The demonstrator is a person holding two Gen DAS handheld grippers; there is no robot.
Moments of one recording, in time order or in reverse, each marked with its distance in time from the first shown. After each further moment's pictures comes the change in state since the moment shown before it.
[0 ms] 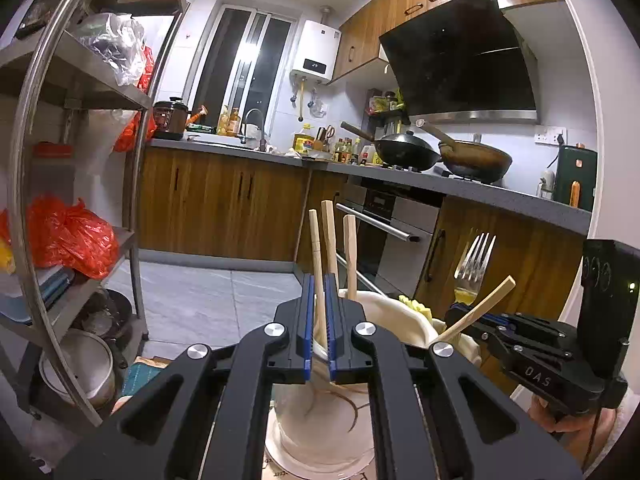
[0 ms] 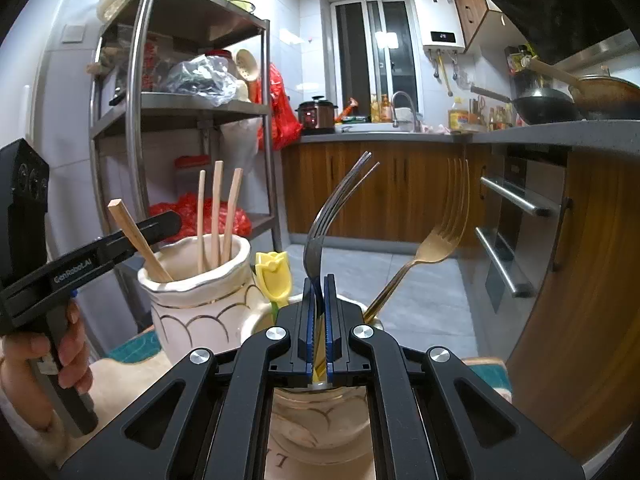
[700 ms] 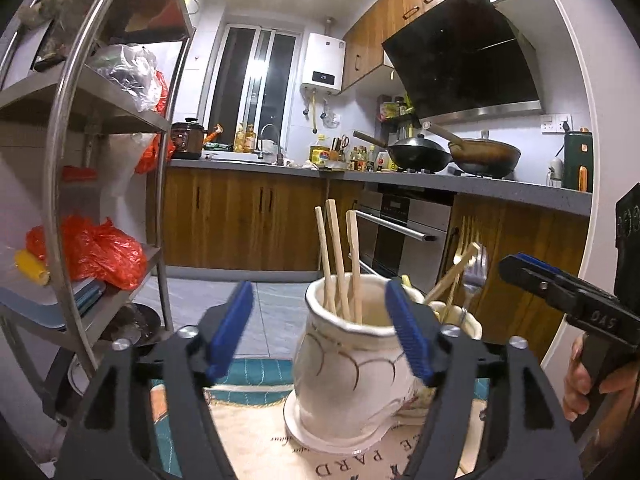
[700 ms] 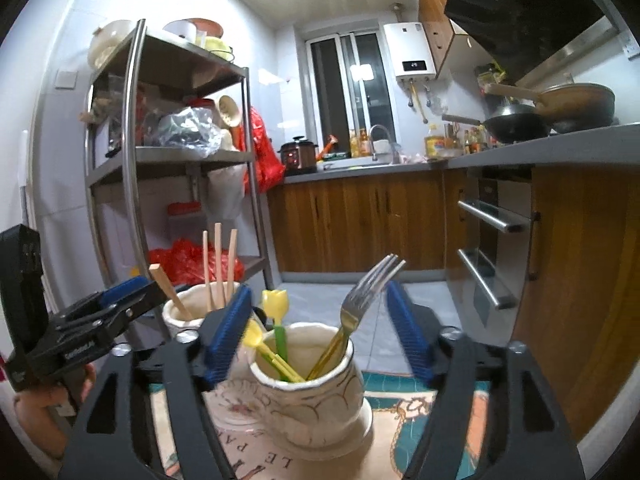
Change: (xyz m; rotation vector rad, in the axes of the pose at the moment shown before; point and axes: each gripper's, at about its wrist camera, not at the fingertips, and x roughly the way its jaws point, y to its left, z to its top) left arm -0.039 -0.012 -0.014 0.061 -0.040 0.091; right arm -0.053 -0.012 0.004 0.081 -0.143 -0.039
